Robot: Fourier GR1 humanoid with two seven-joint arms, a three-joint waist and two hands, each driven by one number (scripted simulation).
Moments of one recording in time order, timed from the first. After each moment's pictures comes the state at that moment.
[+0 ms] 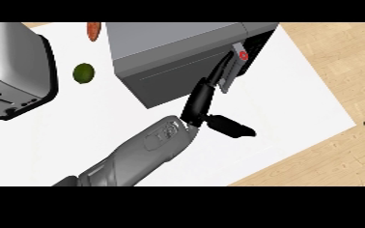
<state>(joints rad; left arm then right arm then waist) -0.86 0.01 -0.88 -0.89 0.61 0.61 -0.49 0.31 -0.36 -0.15 -2.06 -0.59 0.46 -0.34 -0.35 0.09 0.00</state>
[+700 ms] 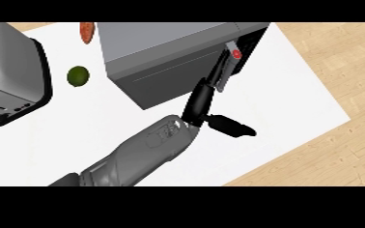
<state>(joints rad) -0.88 0.00 -0.92 -0.85 0.71 0.63 -0.57 0.26 -0.41 -0.19 -2.04 -0.66 0.46 -0.29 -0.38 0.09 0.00</state>
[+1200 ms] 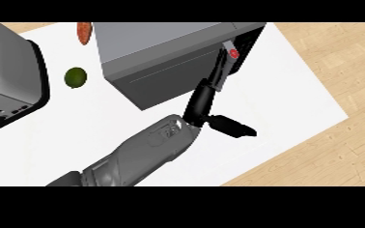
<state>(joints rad) -0.90 0.00 -0.96 -0.82 0.76 0.64 -0.62 0.24 -0.44 -0.20 -2.04 -0.70 0.46 -0.26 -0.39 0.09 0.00</state>
